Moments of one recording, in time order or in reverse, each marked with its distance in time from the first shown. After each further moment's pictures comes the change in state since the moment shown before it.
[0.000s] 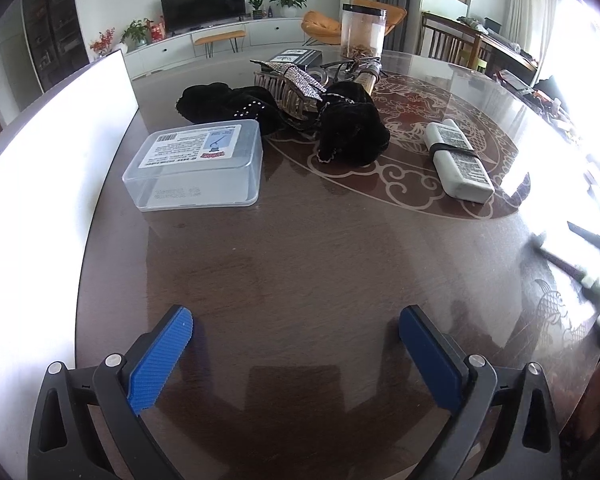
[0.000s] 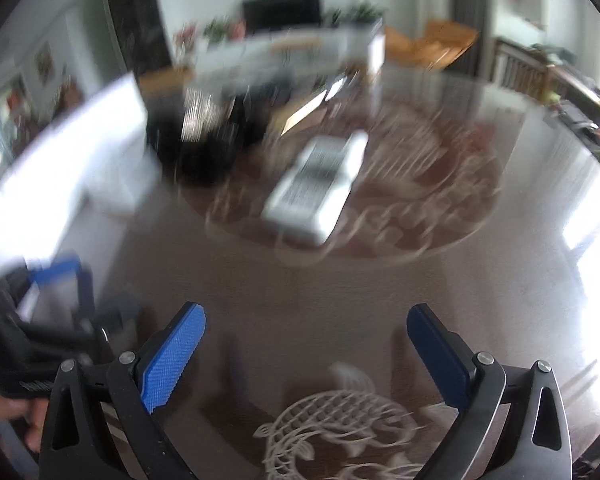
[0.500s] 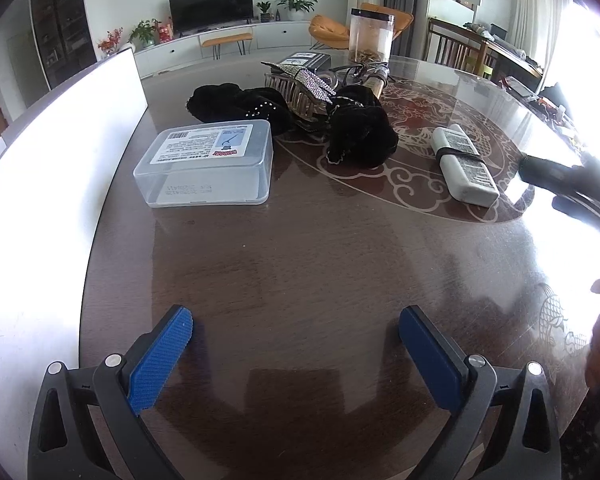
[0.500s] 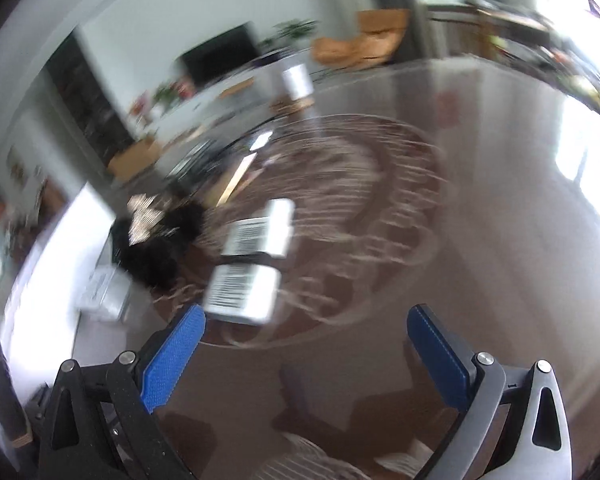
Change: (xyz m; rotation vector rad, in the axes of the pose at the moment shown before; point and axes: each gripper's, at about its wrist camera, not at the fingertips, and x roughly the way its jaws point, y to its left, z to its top) left arm -0.001 0.003 -0.002 -0.020 -0.015 0.014; right arm 0.026 -0.033 0.035 0.234 -0.008 0.050
